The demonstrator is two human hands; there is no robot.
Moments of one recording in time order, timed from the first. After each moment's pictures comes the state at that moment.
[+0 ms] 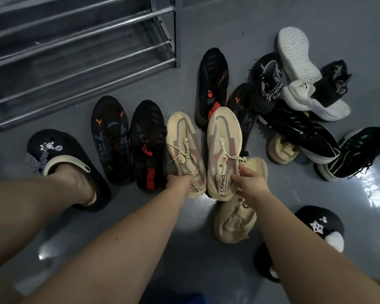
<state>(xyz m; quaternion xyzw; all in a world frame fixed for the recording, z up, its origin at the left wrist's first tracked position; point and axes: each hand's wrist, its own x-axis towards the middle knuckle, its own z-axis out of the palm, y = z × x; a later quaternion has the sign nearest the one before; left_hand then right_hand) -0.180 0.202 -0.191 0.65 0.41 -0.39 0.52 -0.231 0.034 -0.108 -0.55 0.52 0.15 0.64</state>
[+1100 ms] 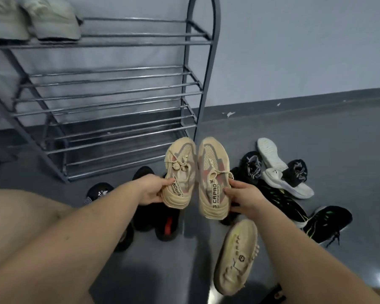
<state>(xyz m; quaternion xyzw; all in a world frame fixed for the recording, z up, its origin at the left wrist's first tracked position) -0.121 0.309 0.076 0.63 0.17 -0.41 0.63 -0.200 0.081 0.093 -0.64 0.34 0.14 0.67</state>
